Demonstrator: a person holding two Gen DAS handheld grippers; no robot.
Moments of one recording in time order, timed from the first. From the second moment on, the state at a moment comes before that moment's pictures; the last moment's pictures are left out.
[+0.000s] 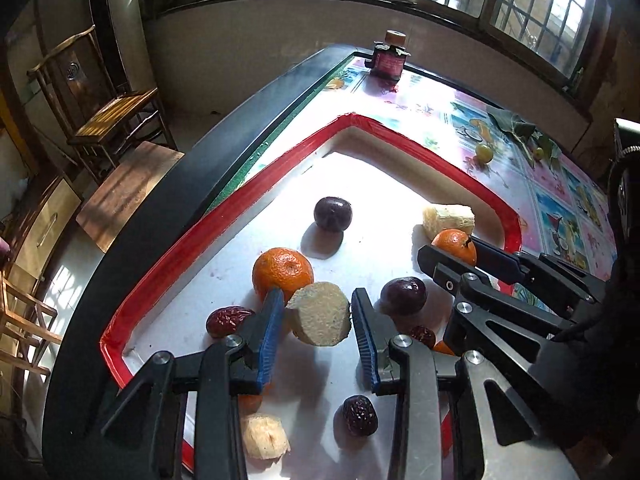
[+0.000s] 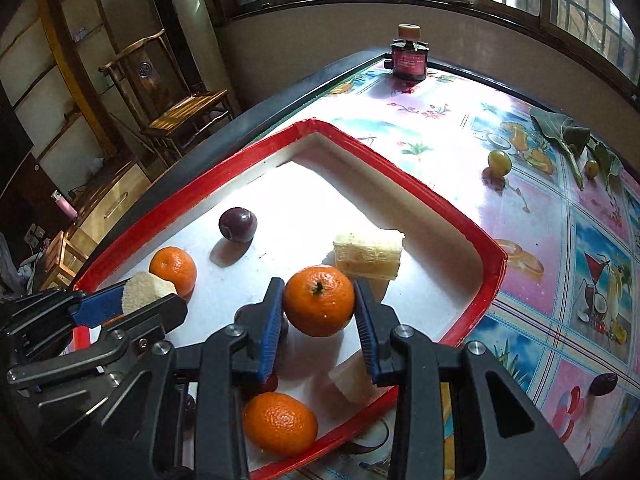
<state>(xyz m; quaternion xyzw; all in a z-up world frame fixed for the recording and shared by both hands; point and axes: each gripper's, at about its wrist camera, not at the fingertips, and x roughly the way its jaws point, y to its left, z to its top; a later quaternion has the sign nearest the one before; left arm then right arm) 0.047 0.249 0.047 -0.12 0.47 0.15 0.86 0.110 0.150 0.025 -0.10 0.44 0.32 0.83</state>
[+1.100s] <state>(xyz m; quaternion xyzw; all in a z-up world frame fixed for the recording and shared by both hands) -0.005 0.186 0.083 -0.09 0.43 0.17 0.88 0.116 -0.048 0.065 -0.04 0.41 0.20 0.89</state>
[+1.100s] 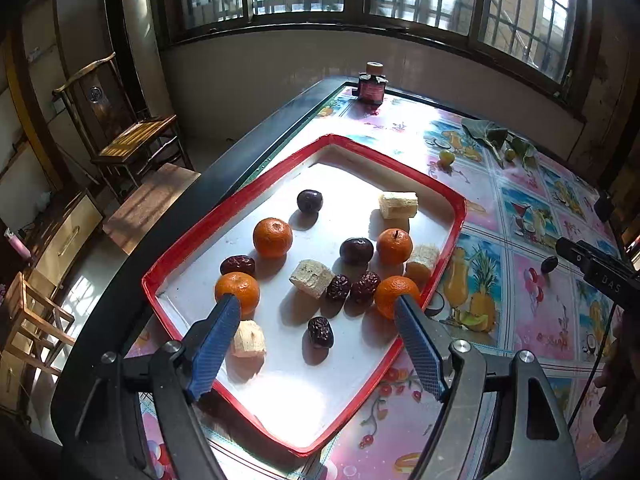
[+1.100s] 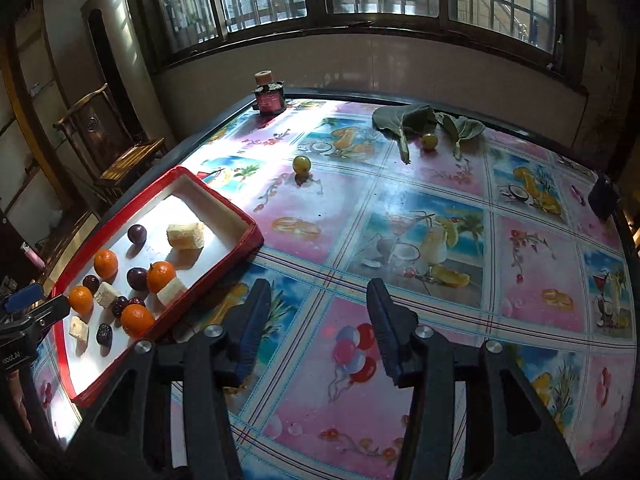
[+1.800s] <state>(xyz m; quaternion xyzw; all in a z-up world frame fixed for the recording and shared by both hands) 0.086 0.131 0.107 0.01 0.43 0.13 0.89 0.142 -0.070 0.012 -0.06 0.44 0.22 0.87</state>
